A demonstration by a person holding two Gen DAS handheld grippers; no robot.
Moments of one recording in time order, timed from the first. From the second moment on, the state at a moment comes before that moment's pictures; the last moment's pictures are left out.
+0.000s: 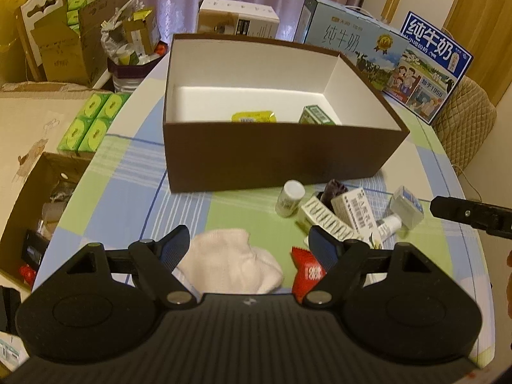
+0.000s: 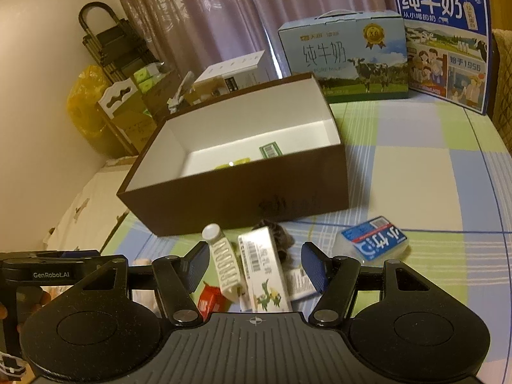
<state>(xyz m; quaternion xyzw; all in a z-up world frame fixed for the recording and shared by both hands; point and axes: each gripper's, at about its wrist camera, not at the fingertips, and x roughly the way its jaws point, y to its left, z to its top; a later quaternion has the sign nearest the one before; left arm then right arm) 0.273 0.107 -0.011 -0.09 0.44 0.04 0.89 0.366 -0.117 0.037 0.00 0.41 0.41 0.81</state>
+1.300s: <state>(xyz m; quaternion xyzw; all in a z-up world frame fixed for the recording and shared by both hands) 0.289 0.107 -0.082 -0.11 0.51 0.03 0.85 0.363 -0.150 -0.013 0.00 0.49 0.33 0.81</state>
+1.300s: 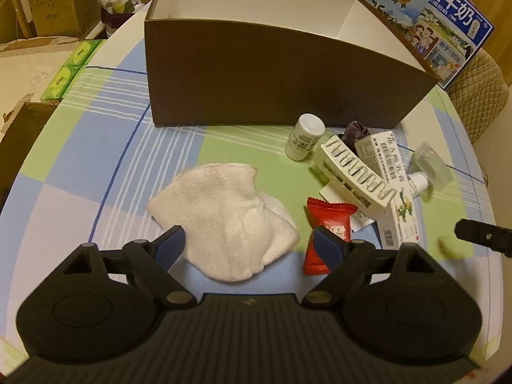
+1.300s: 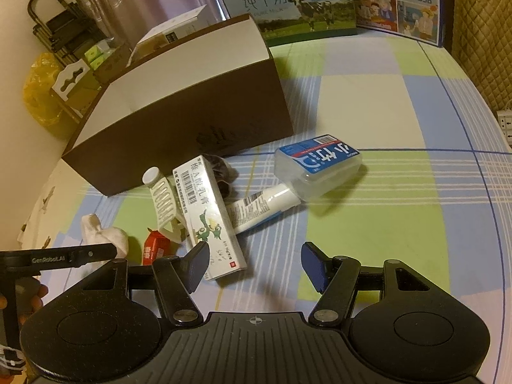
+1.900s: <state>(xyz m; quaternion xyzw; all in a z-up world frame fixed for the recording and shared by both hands) 0.300 0.103 -0.090 -0.06 0.49 0.05 0.87 0.357 -0.119 -0.021 -0.05 0.48 0.36 0.80</state>
